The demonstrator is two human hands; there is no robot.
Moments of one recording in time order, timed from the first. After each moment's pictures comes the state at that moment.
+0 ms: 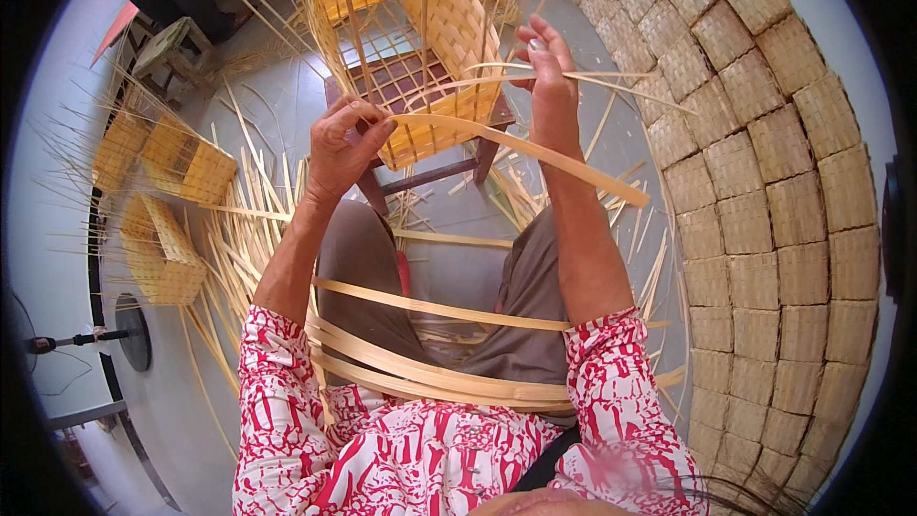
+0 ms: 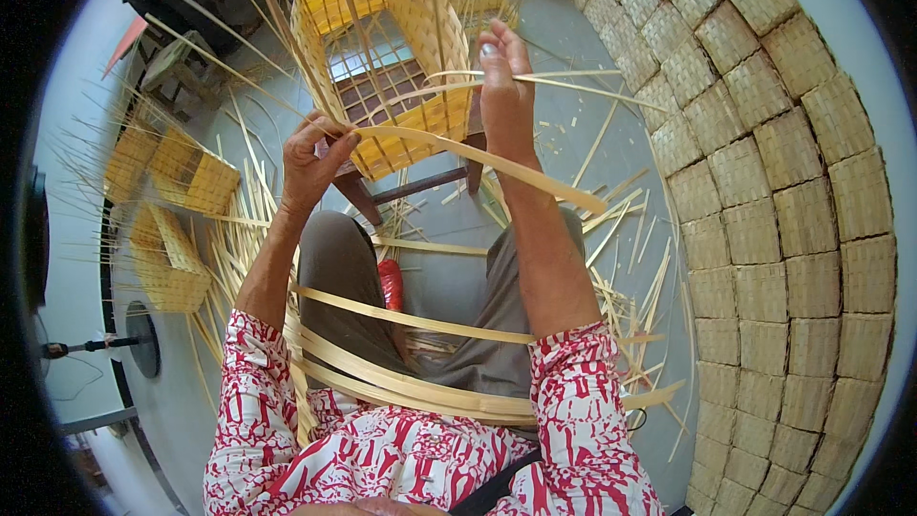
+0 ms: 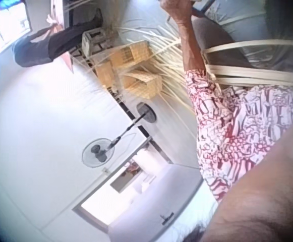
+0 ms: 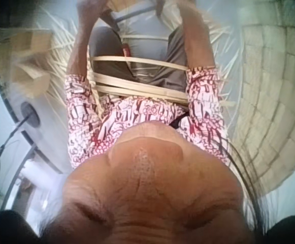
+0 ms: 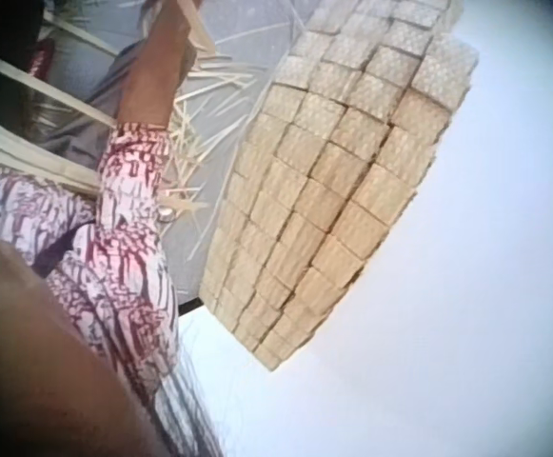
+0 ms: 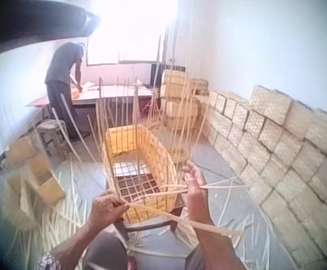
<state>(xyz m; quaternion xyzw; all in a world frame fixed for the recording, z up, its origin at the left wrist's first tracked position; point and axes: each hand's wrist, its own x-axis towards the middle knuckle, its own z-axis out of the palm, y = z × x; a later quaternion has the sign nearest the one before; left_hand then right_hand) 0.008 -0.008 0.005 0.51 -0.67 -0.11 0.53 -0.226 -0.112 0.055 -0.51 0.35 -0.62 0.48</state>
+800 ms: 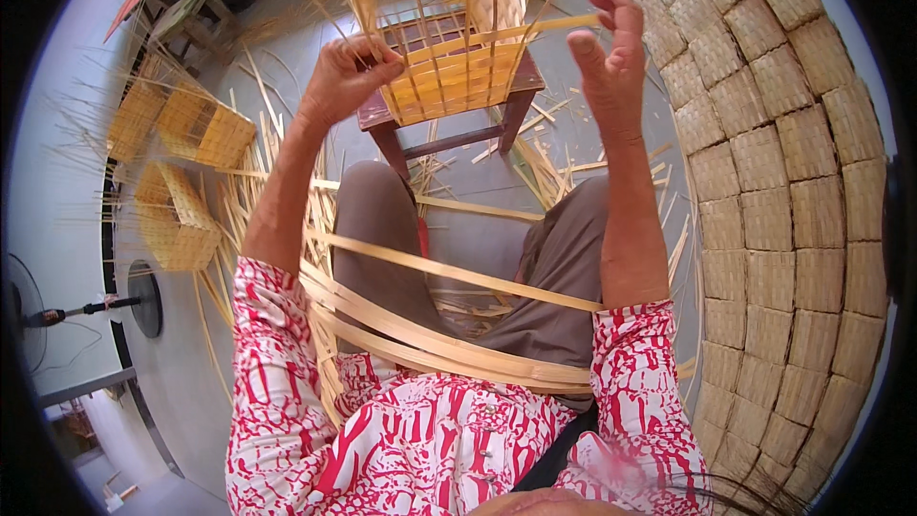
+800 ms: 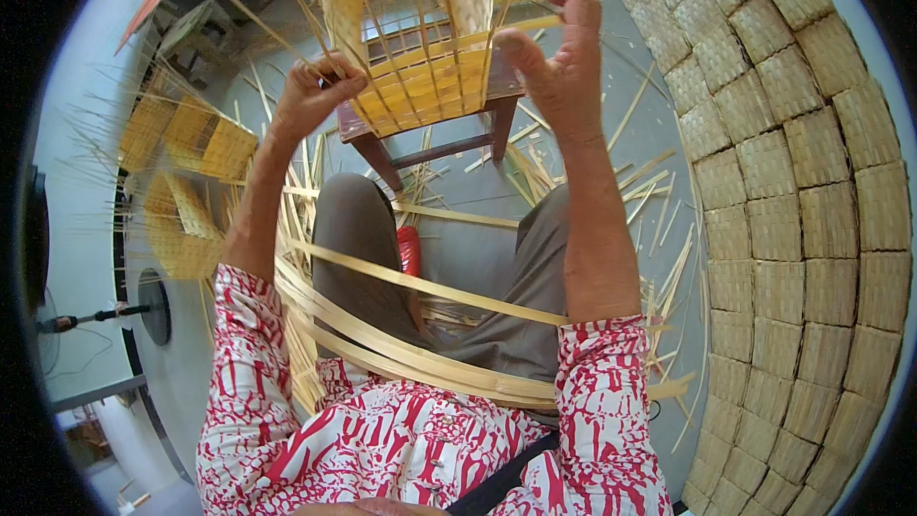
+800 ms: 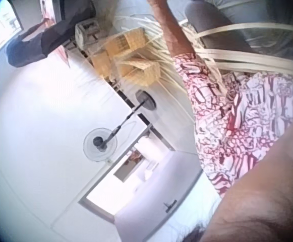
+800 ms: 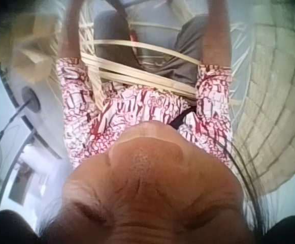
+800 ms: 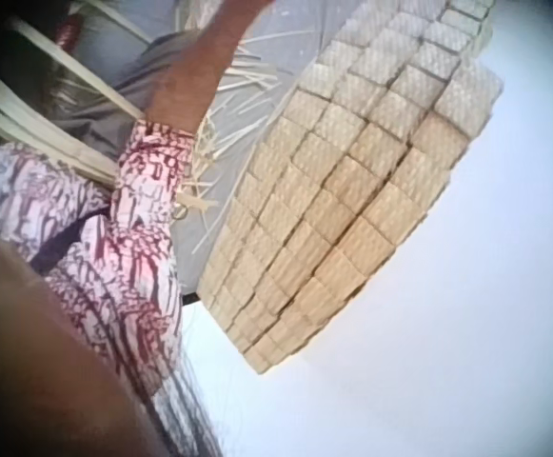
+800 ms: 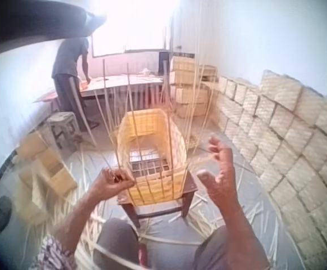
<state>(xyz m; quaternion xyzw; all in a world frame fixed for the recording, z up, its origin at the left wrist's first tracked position) 0.054 -0.034 0.015 0.52 -0.68 -0.23 0.46 -0.255 -0.110 0.064 -0.72 0.22 -0.64 0.18</state>
